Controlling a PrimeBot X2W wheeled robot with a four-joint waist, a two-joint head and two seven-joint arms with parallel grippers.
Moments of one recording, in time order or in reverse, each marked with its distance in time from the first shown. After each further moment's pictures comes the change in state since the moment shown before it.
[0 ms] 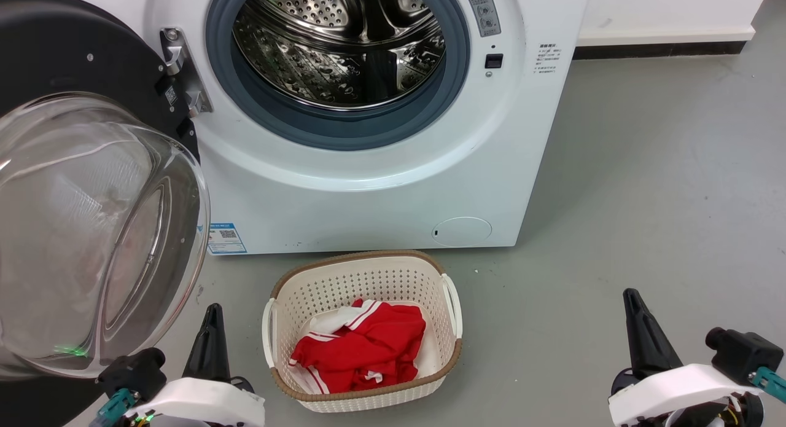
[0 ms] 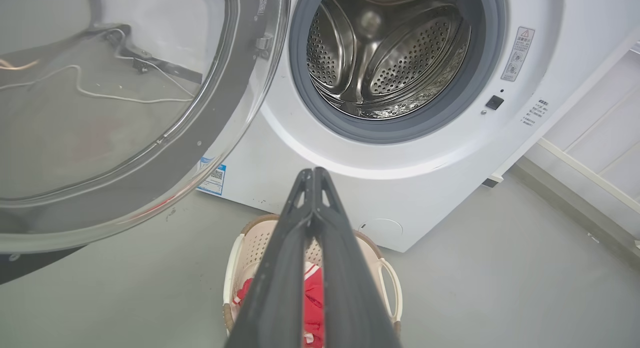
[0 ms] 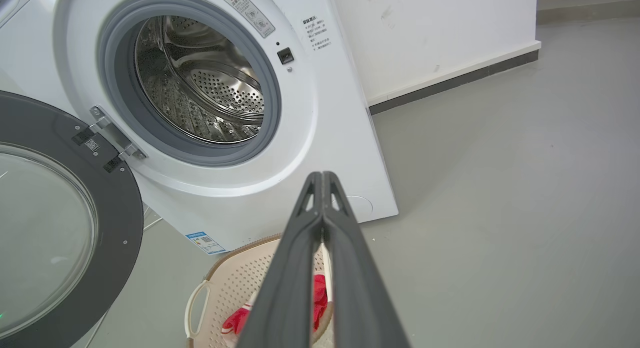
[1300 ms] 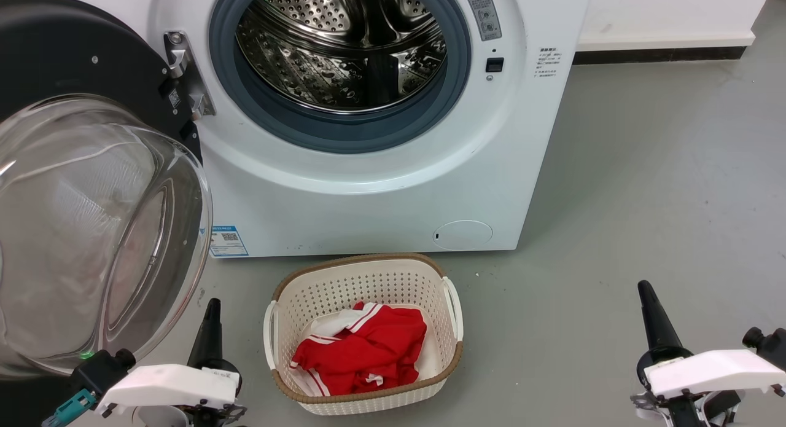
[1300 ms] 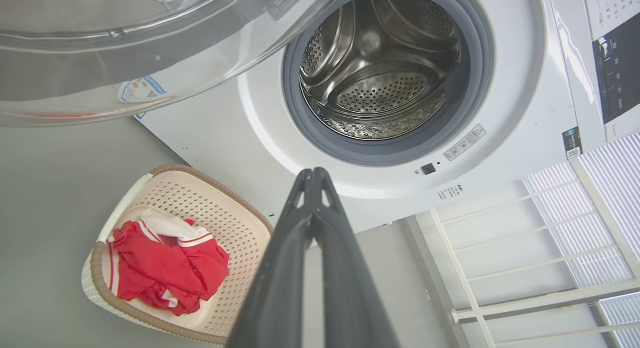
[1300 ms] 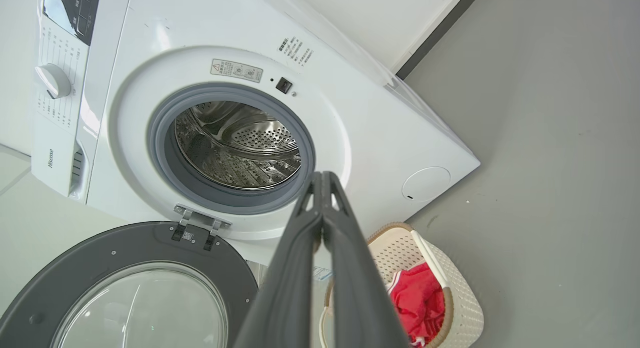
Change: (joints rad) left arm -0.047 -0.003 0.037 0.025 -0.561 -0.037 0.138; right arm -0.045 -0.007 -0.040 0.029 0.578 0.000 0.111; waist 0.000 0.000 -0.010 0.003
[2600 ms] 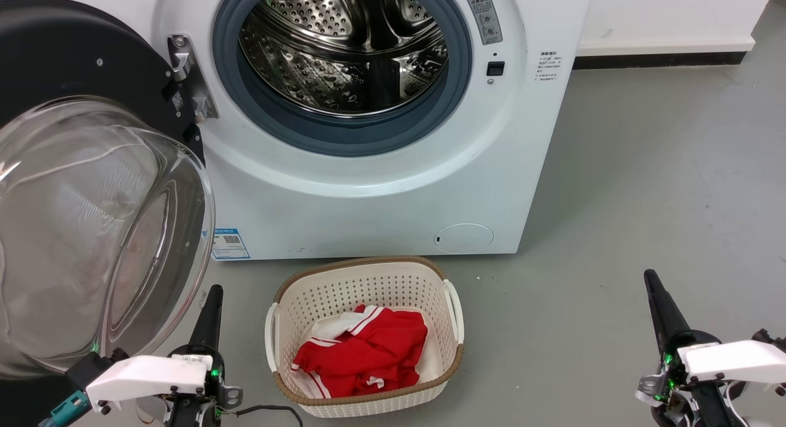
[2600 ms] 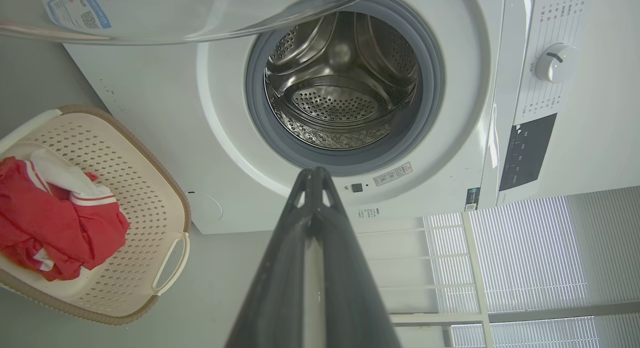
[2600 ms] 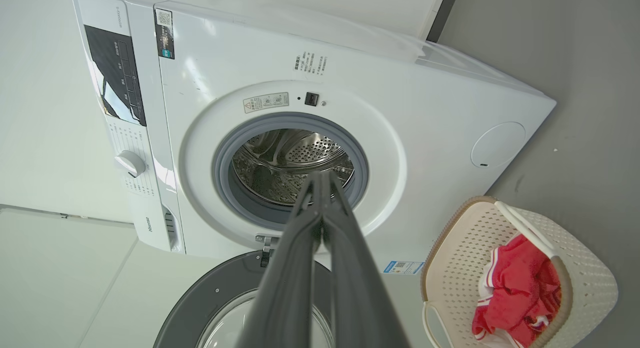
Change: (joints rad) left arm -0.038 -0.001 0.028 0.016 -0.376 -0.030 0.093; right arm -0.036 -0.001 -0.036 0.020 0.380 0.000 0.084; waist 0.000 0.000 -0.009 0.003
